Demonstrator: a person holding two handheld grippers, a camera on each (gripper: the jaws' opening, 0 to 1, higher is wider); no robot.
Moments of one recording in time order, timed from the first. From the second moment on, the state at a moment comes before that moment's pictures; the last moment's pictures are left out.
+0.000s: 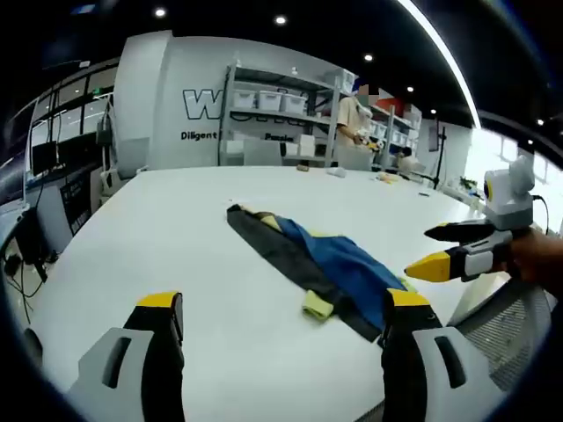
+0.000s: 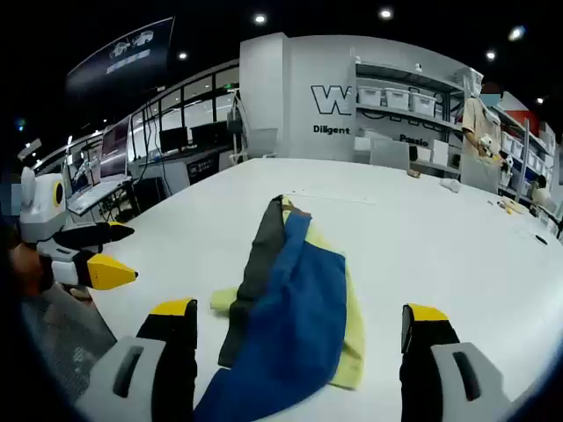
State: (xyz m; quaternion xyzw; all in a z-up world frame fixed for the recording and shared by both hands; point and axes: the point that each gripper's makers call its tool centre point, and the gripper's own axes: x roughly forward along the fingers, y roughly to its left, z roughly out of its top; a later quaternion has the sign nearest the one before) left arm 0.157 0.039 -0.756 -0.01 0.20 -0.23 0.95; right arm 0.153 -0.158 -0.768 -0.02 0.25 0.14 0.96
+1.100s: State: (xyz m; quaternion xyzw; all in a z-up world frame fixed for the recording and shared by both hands) left arm 0.155 0.036 -0.759 -0.02 0.21 -0.23 0.95; right arm 0.153 -0.157 -0.768 -0.02 0.25 0.14 0.96
